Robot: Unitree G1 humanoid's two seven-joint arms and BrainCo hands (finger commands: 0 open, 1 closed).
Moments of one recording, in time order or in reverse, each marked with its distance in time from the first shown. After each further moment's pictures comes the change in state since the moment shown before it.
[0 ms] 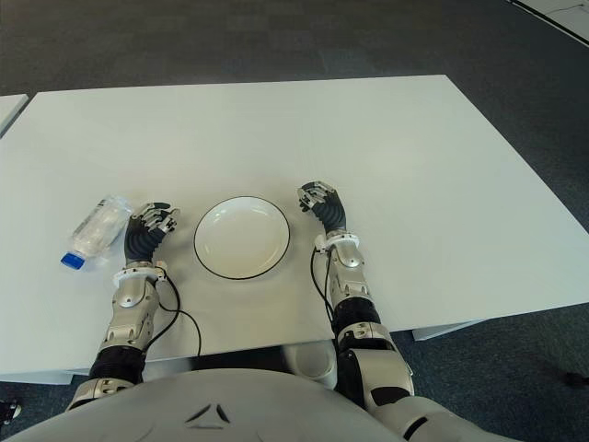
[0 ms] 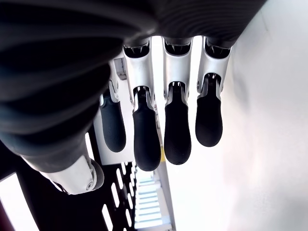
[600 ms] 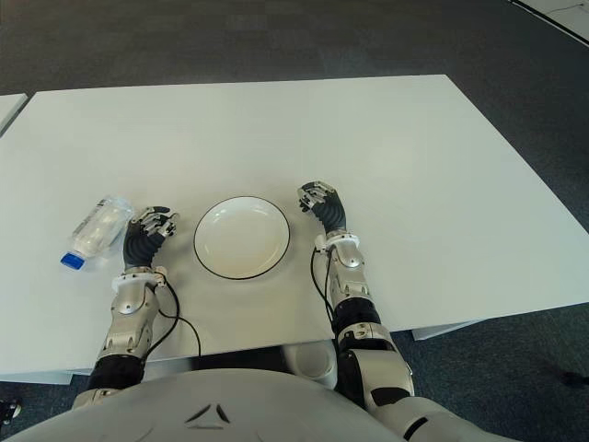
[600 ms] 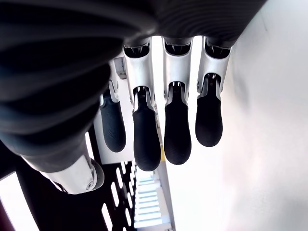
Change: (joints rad) left arm 0.064 0.000 -0.020 -0.085 0.059 0.009 0.040; right arm 0.003 0.000 0.000 -0.005 -0.003 0.000 0.004
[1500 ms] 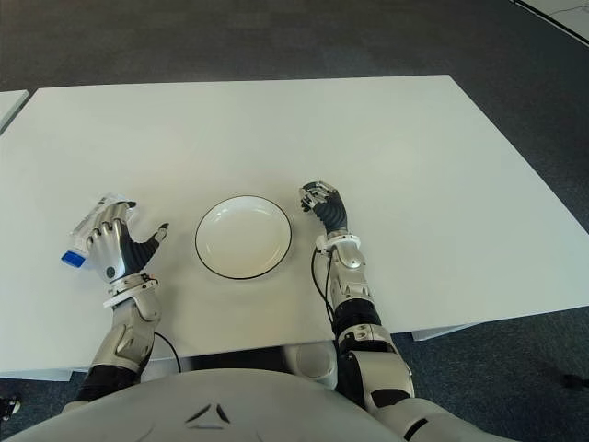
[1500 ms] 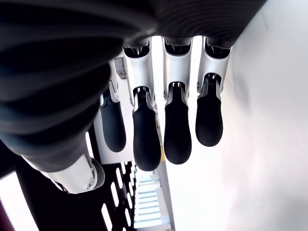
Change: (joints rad) left arm 0.032 0.100 -0.178 -0.116 0.866 0.419 0.768; right arm 0.008 0.003 -0.005 -0.015 0.002 0.000 -0.002
